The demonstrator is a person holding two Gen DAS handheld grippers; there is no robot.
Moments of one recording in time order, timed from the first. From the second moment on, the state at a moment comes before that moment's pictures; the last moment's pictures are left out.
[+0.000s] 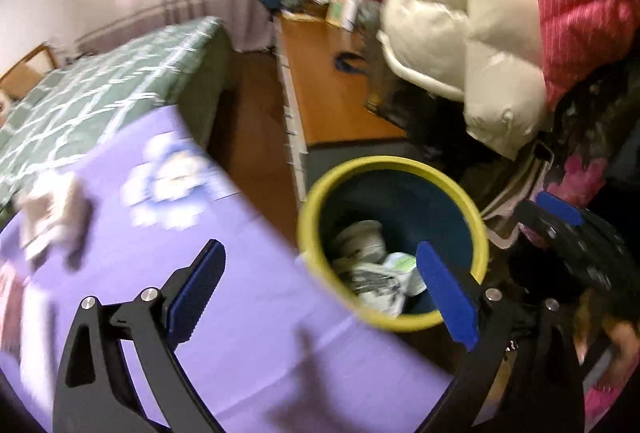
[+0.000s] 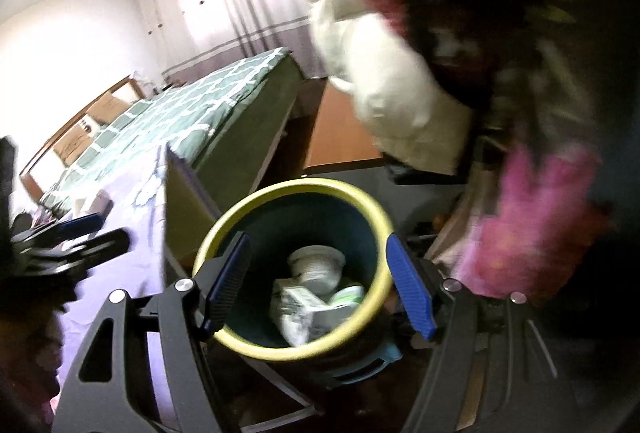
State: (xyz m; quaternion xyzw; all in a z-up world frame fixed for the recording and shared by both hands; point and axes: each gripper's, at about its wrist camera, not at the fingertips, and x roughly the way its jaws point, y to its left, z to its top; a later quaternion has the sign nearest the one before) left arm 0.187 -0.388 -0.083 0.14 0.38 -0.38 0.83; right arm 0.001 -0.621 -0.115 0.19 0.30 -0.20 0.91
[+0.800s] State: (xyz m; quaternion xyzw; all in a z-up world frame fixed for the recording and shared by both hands) left arm 0.251 0.058 -0.094 -0.01 0.30 0.03 0.95; right arm 0.193 -0.334 -0.101 0.09 0.37 0.01 0.93
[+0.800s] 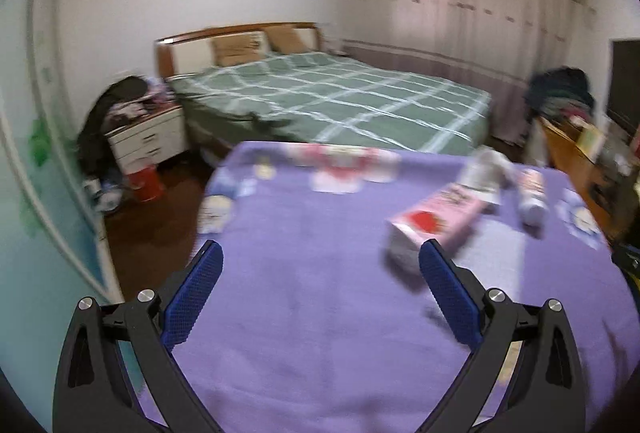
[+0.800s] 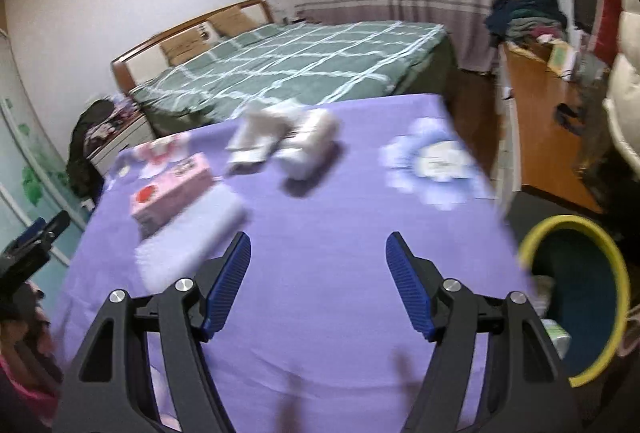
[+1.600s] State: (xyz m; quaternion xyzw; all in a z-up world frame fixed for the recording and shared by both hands) left arm 0.248 0.090 -0.117 -0.07 0.30 0.06 0.95; right arm 0.293 -0.219 -0.165 0.08 0.44 -0.02 0.89
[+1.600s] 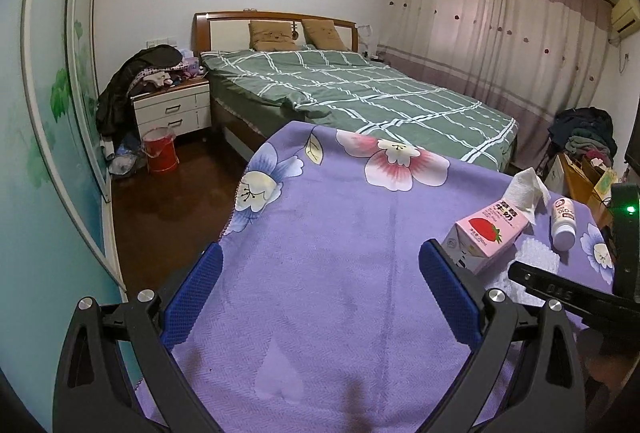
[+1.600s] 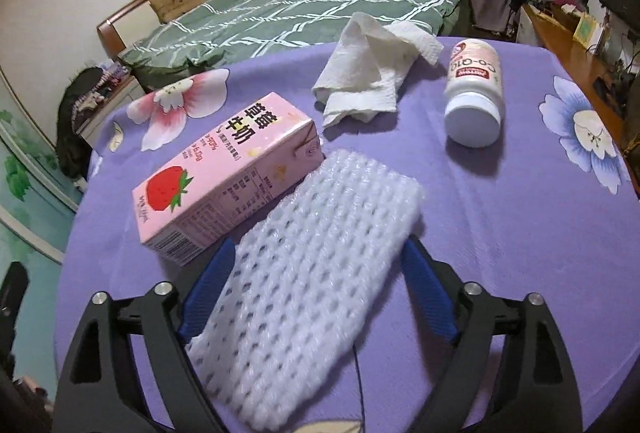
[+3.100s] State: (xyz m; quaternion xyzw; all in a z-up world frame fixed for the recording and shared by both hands) left arm 0.248 0.005 -0.109 -0.03 0.32 -0.06 0.95; right arm 0.132 -0.503 -0.120 0.12 0.37 -0.16 0.91
